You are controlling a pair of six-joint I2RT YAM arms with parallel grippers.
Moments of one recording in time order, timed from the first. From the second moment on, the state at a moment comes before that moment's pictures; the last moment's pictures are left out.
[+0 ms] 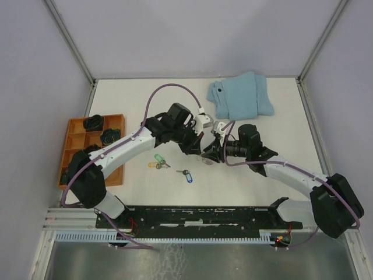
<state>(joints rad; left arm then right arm) -0.75 1.54 1.26 -0.59 0.49 0.13 0.57 1.23 0.59 0.26 -0.68 -0.14</state>
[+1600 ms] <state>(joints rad) -0.72 1.51 1.17 -0.48 0.54 0.10 0.56 1.36 0.62 0.34 -0.81 -0.10</state>
